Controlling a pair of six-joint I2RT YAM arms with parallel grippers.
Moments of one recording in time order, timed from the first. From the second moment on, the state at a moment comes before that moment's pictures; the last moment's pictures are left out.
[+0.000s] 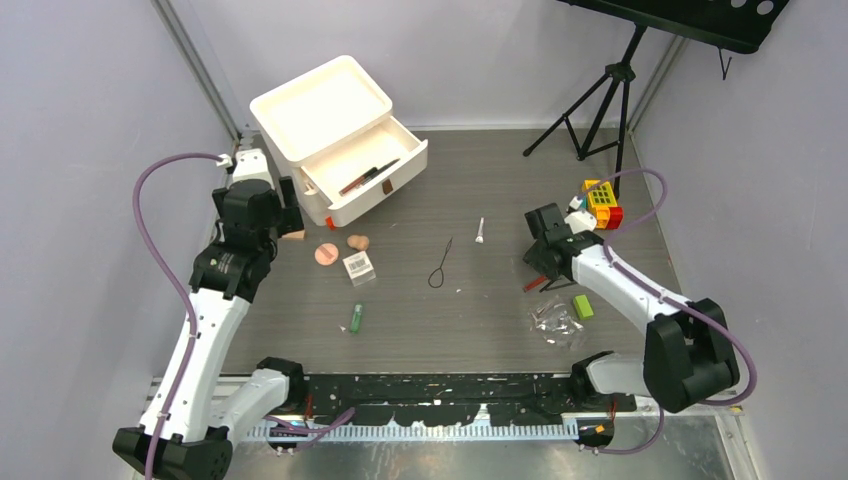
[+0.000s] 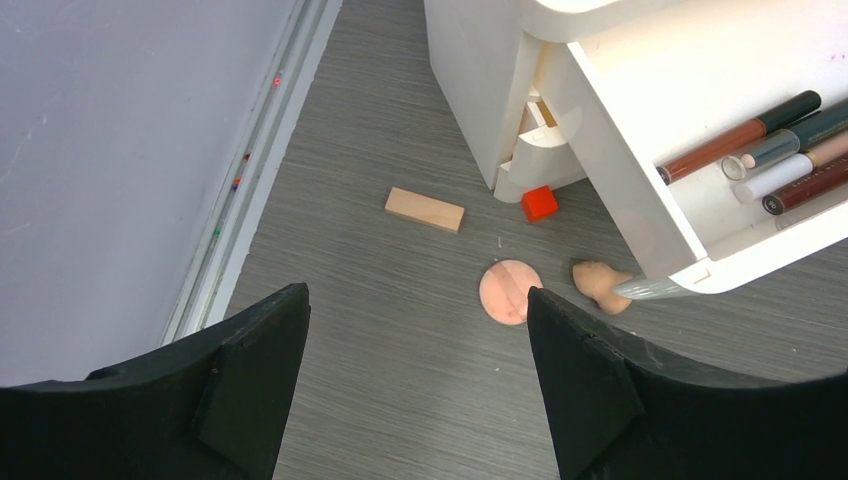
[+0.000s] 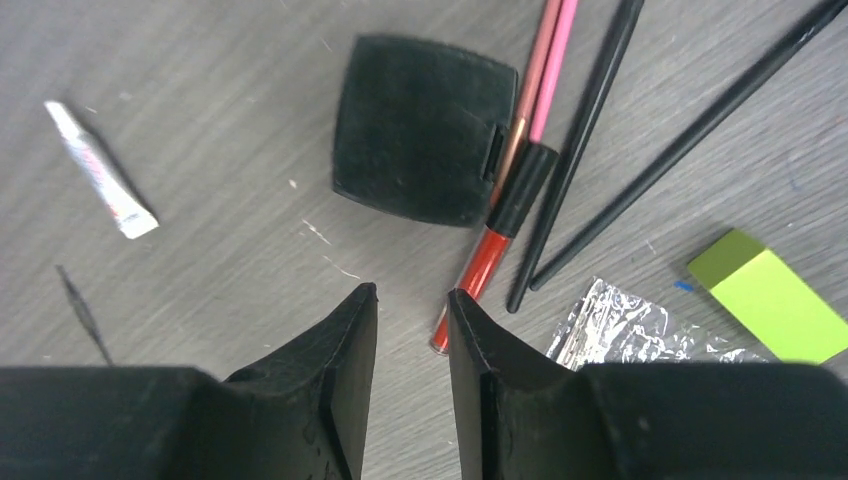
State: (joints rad) left arm -0.21 0.92 1.11 -0.66 -0.47 -0.17; right arm 0.36 1.28 0.80 -0.58 0.39 0.96
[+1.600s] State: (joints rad) left arm -0.21 0.93 1.11 -0.66 -0.47 -0.18; right arm 0.36 1.41 0.69 -0.45 0.43 1.03
